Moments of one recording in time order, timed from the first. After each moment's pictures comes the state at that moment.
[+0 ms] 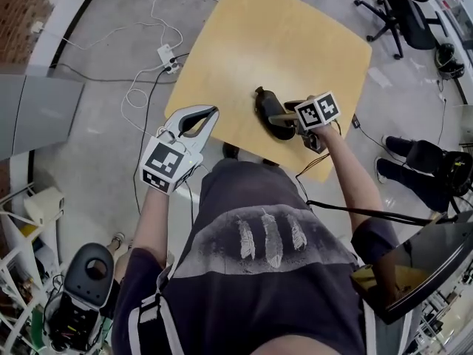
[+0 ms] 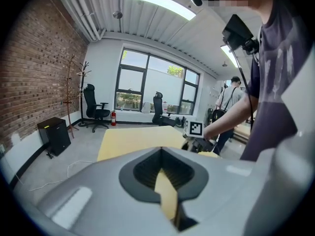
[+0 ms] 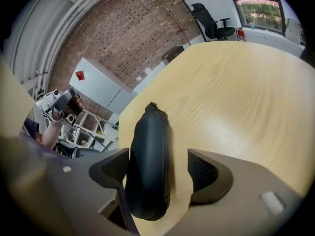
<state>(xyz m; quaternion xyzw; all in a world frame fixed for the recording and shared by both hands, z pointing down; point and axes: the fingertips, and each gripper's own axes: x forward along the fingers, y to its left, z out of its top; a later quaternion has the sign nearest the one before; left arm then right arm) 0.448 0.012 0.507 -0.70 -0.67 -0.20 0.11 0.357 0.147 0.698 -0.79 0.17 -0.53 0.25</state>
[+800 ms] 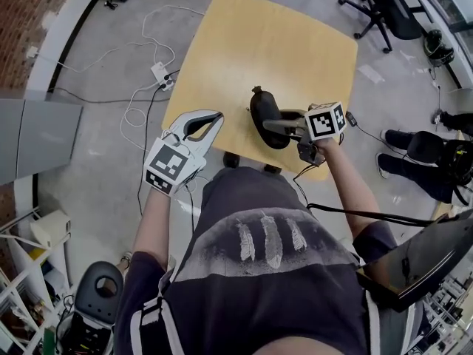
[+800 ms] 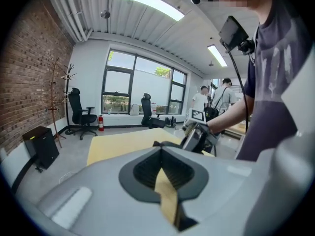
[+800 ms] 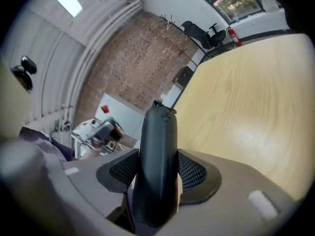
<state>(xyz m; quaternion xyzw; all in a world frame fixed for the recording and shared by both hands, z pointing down) 0.432 0.033 0.498 -0.66 -0.72 -0.17 0.12 0.364 0.117 0.609 -0.81 0.22 -0.37 0.39</state>
